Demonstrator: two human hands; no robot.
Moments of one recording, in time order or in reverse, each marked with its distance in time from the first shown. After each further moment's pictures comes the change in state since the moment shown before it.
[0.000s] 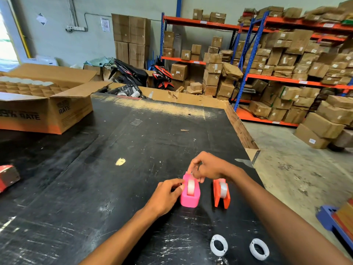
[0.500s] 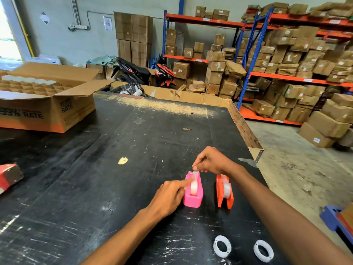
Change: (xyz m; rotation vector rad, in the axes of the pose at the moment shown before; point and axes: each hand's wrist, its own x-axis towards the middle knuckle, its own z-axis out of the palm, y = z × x) left_hand -0.005 0.005 -0.002 0.227 -0.041 0.109; right_hand 0.023 0.022 -0.003 0.006 0.168 -0.001
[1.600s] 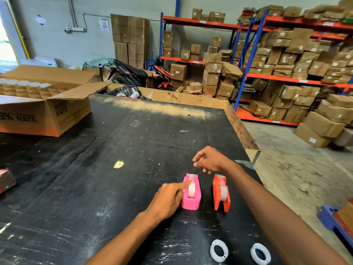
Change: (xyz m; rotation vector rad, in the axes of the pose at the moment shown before) left_hand 0.010 -0.008 0.009 -0.016 -0.003 -0.032; right_hand 0.006 0.002 -0.010 -0.043 0.047 0.184
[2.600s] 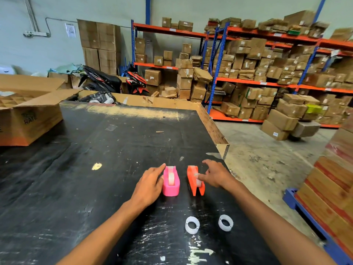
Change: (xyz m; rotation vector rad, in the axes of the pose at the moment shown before) left_hand -0.008 0.028 -0.006 0.087 0.084 0.012; right_hand -0.123 0.038 0.001 -0.142 0.227 0.302
